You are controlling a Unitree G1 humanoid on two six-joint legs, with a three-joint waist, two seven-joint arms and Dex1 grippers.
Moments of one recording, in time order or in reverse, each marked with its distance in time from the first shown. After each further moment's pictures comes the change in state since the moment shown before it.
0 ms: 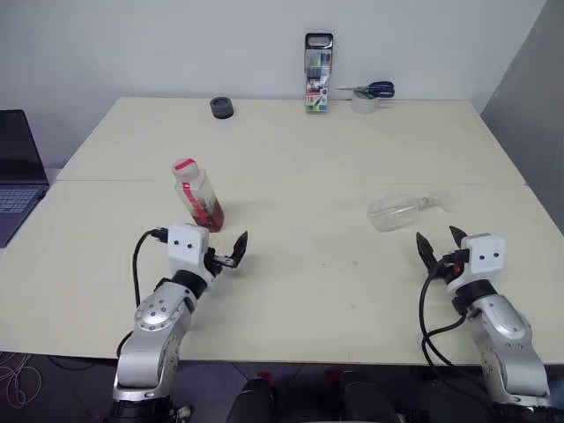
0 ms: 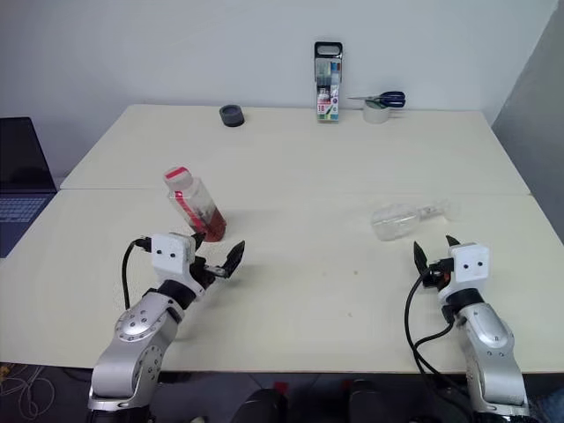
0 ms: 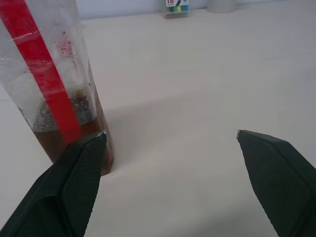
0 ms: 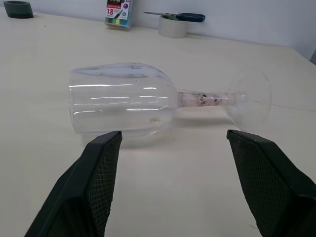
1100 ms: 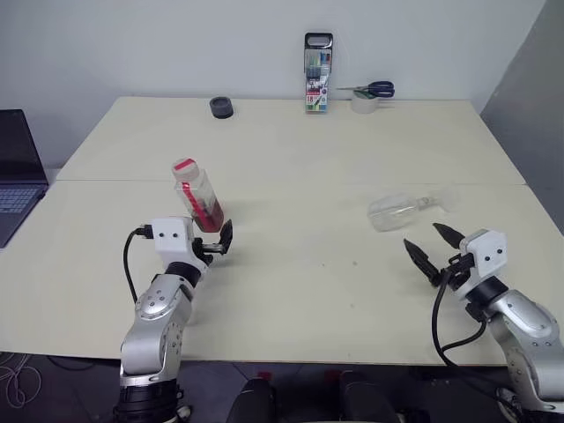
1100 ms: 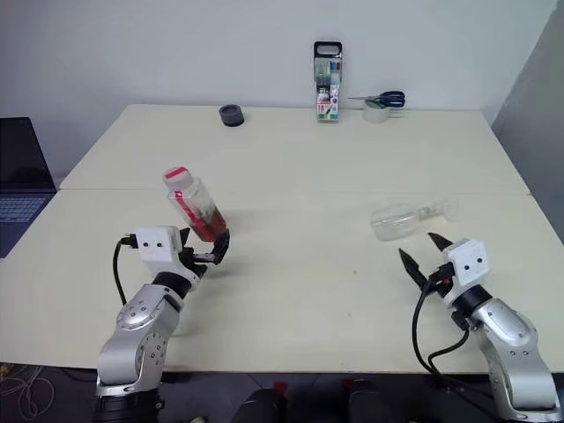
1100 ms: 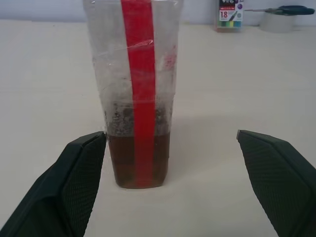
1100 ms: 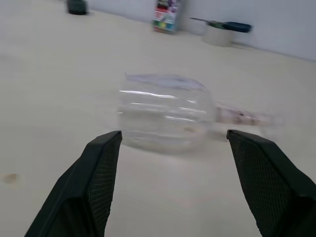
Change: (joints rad) left arm -0.078 -0.069 0.080 0.080 -0.032 0.026 0.102; right arm 0.044 -0.170 0.010 -0.145 0.110 0.082 0.218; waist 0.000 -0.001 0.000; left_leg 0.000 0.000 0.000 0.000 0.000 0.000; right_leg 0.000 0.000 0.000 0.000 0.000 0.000
